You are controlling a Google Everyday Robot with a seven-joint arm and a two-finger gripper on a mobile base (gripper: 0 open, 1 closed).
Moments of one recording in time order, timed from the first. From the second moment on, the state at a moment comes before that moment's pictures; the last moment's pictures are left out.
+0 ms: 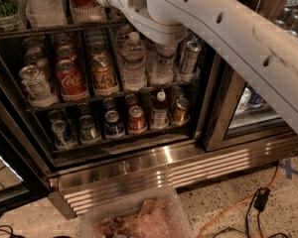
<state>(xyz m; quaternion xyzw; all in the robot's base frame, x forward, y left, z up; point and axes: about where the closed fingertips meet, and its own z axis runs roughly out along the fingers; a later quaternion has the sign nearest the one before) 0.662 0.158 1.140 -0.36 0.52 0.25 0.73</state>
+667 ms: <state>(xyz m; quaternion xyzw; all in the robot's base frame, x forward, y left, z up) 0.618 0.161 1.113 -0.38 0.55 0.27 0.69</state>
